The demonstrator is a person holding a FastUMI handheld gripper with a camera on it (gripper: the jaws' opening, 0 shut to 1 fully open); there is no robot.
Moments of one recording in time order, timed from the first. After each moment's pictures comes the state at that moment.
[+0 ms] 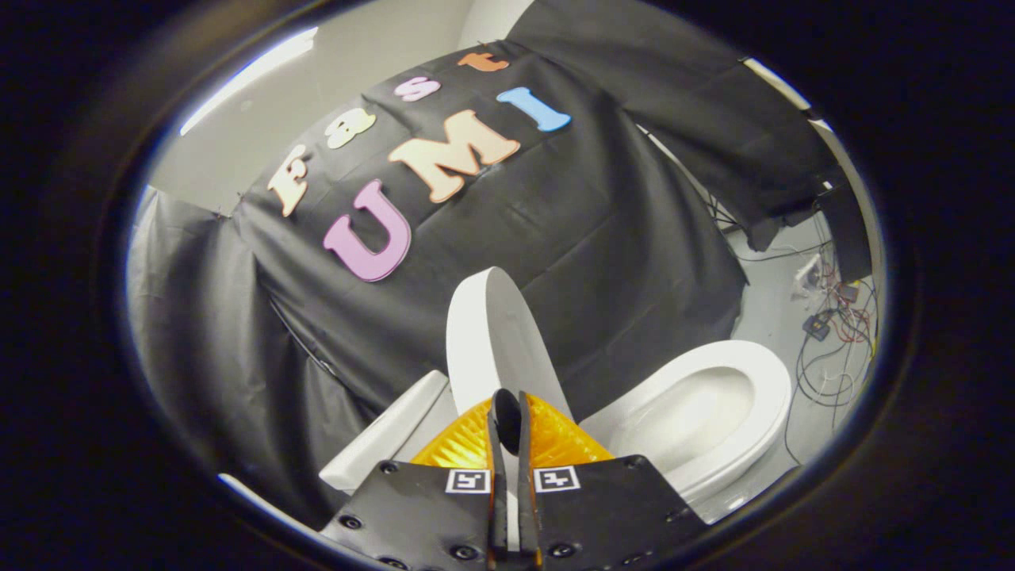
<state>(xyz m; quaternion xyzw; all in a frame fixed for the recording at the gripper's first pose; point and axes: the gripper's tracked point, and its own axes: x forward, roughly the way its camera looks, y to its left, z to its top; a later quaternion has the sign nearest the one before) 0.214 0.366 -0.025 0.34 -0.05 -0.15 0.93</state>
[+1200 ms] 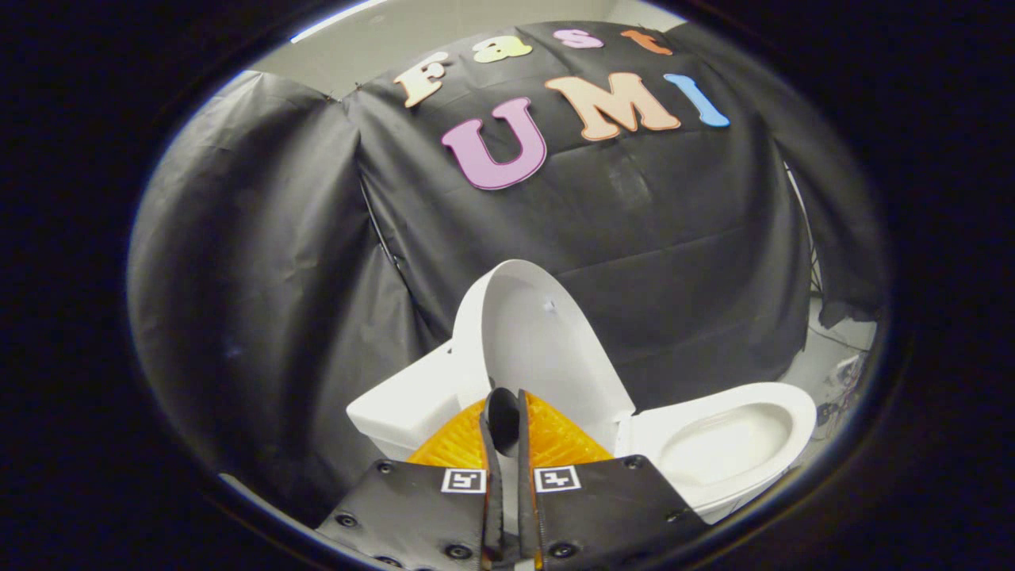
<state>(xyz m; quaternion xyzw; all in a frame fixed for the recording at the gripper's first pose) 0.275 0.480 -0.015 0.15 0.03 -0.03 0.99</state>
